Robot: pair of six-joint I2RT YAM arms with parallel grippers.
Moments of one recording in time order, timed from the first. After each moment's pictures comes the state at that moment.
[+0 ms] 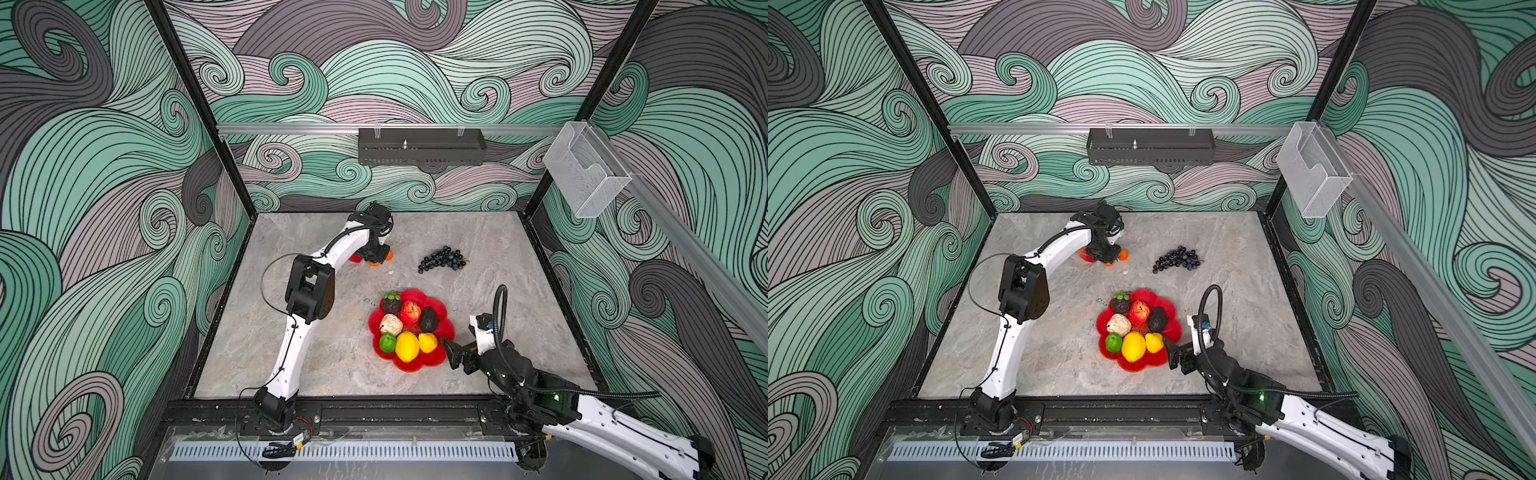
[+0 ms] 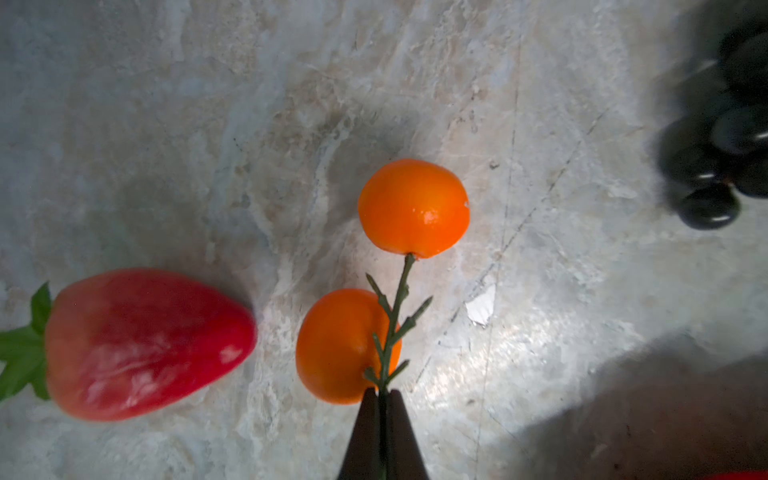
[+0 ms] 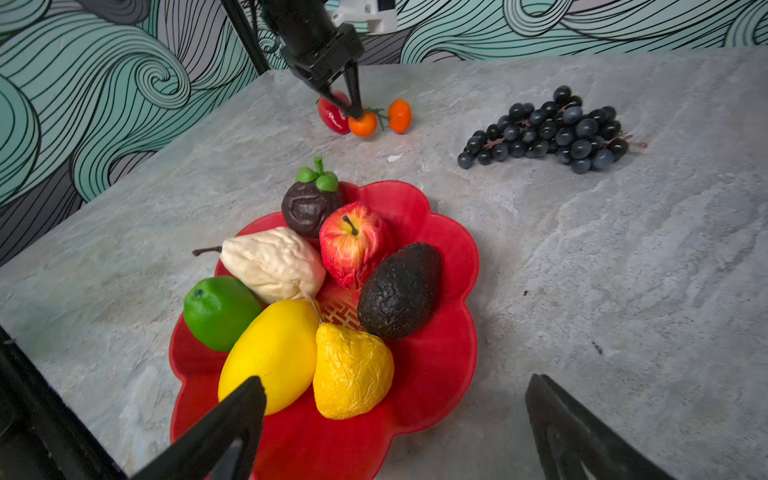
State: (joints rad) left arm -0.46 2.33 2.13 -1.07 -0.01 0.01; right arm 1.06 0.29 0.24 -0.40 0.49 0.43
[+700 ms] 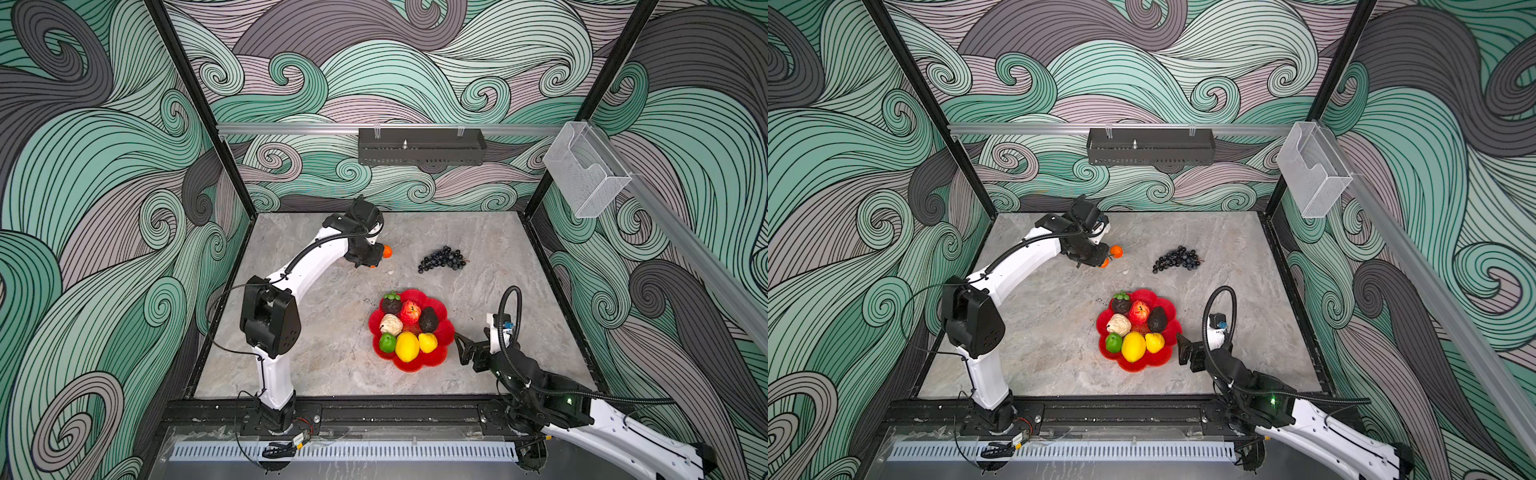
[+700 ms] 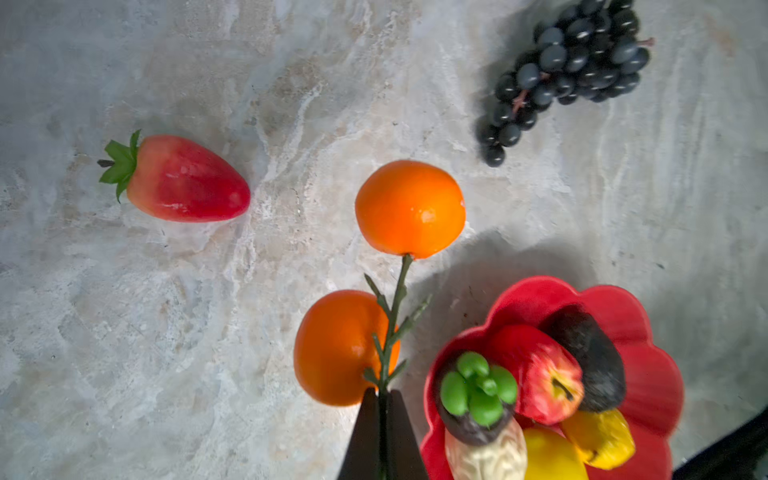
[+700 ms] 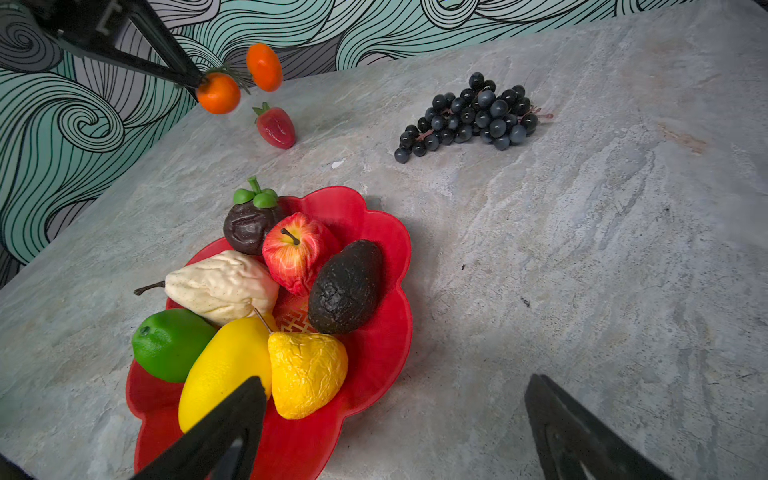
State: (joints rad) left arm -0.51 1.85 1.75 -1.02 0.09 -0.15; right arm 1.06 0.21 0.27 -0.60 0.60 0.58
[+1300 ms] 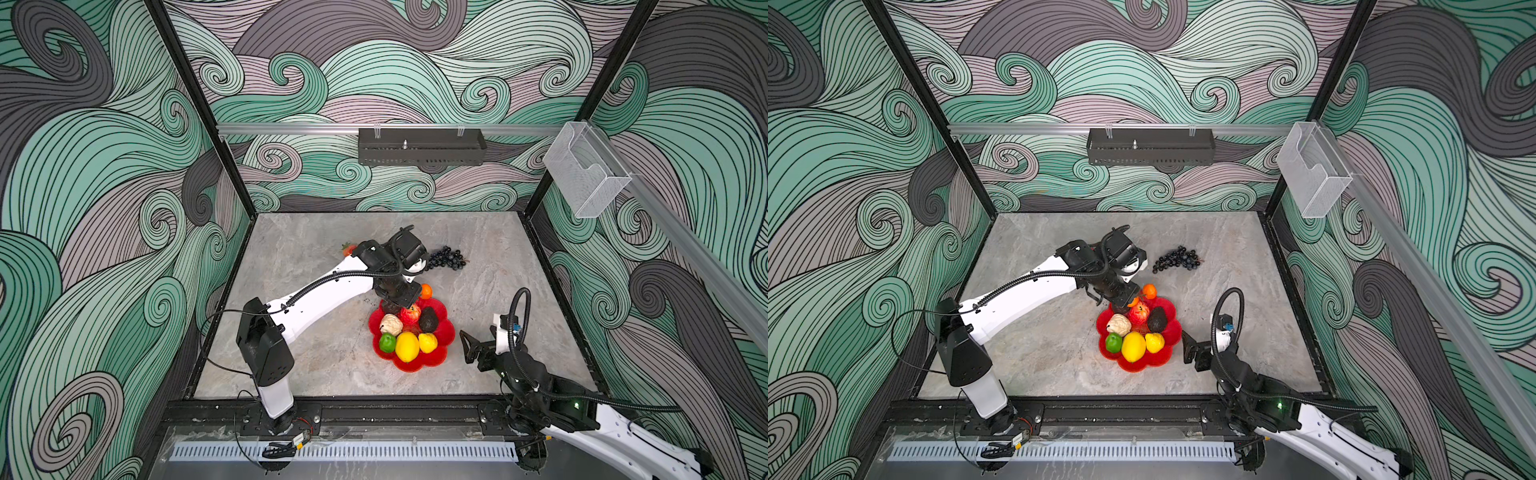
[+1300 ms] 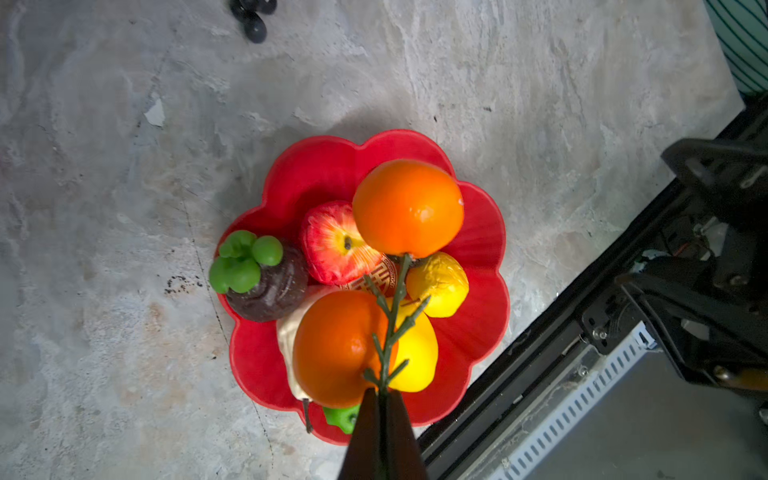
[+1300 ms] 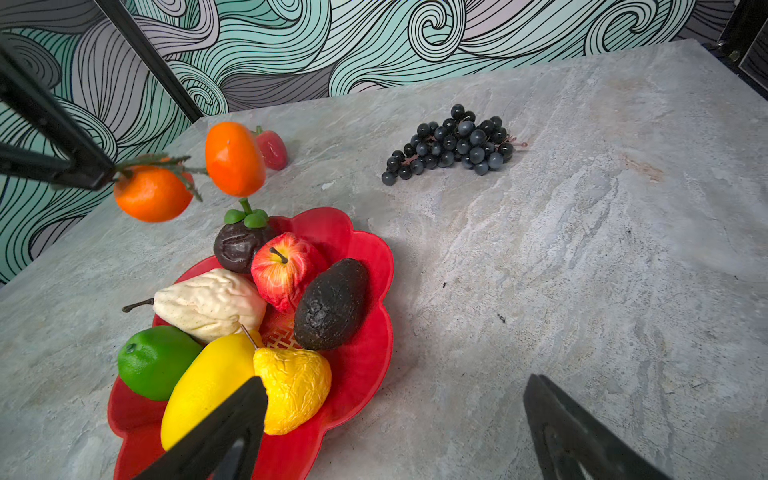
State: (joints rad) left arm -0.89 1.75 1.71 -1.14 0.10 -0.27; right arm 1.06 0.12 0.27 -0.64 0.65 0.54
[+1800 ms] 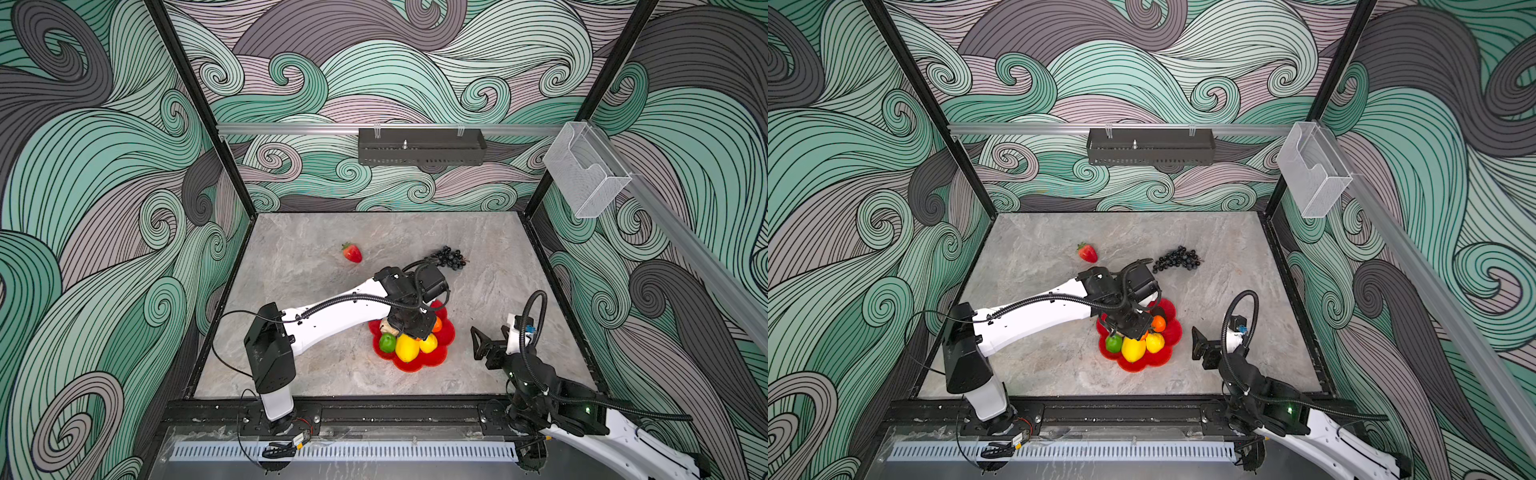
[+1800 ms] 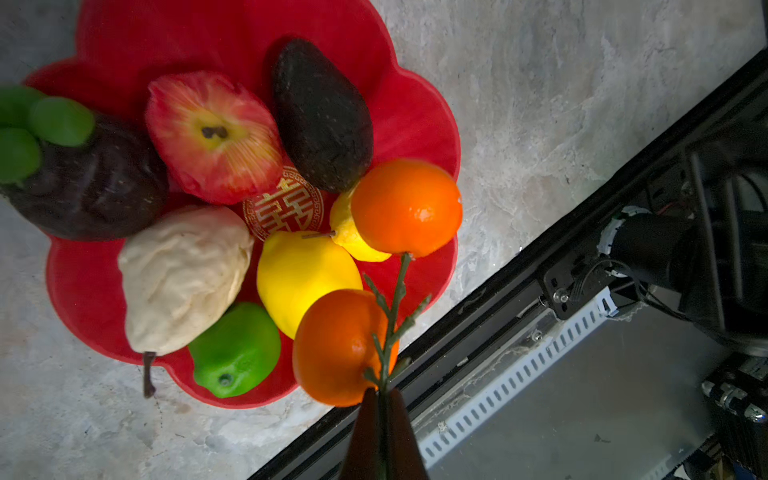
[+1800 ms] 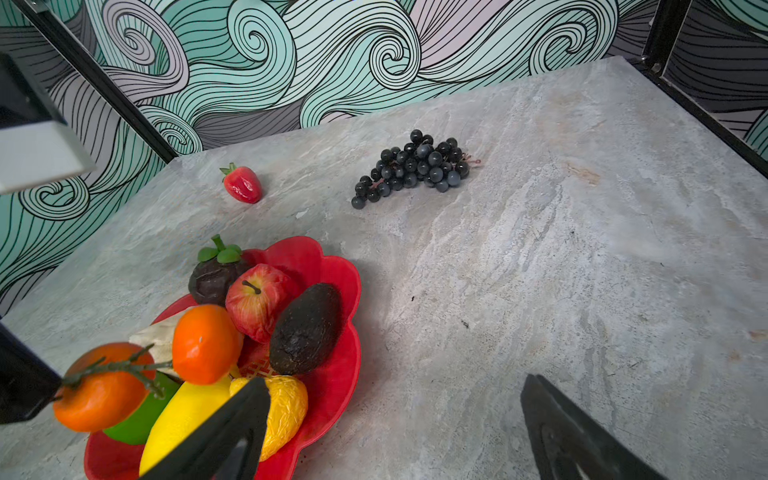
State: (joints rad) left arm -1.06 1.75 1.60 -1.12 0.12 -0.52; right arm 1.05 0.04 0.31 -0.74 0.75 0.60
